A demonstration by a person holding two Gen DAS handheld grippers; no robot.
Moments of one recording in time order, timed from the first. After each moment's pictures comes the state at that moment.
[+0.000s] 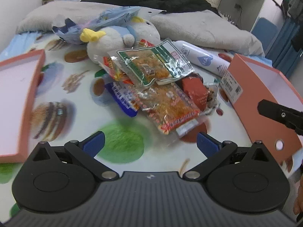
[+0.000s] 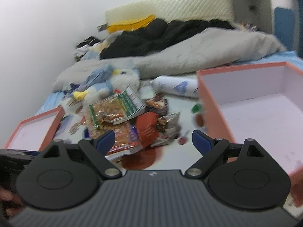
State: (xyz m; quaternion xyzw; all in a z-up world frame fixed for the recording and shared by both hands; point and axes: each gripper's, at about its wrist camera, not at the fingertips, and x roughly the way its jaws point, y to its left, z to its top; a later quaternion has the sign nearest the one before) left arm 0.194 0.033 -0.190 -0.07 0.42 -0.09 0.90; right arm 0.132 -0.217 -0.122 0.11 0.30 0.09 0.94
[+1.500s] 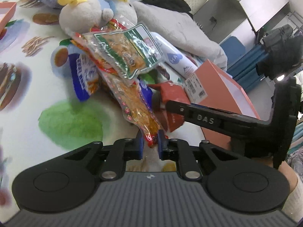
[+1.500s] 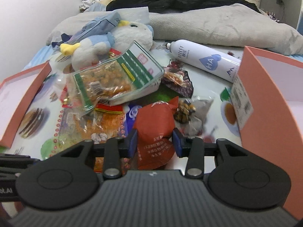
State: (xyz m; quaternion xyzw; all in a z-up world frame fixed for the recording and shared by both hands) left arm 0.197 0.055 -0.223 -0.23 0.43 -0.21 0.85; right arm 0.210 -0.156 -0.170 -0.01 0.40 0.10 0.91
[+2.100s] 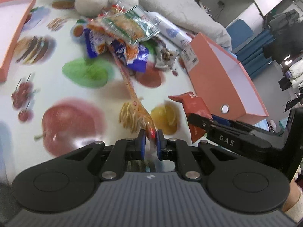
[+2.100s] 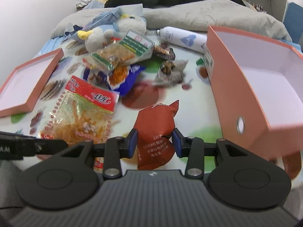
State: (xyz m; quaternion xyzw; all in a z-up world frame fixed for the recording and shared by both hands) left arm 0.095 0.055 -0.190 -0.19 0.48 -0.18 0.83; right arm 0.080 -0.181 -0.153 0.01 0.42 0.08 0.91
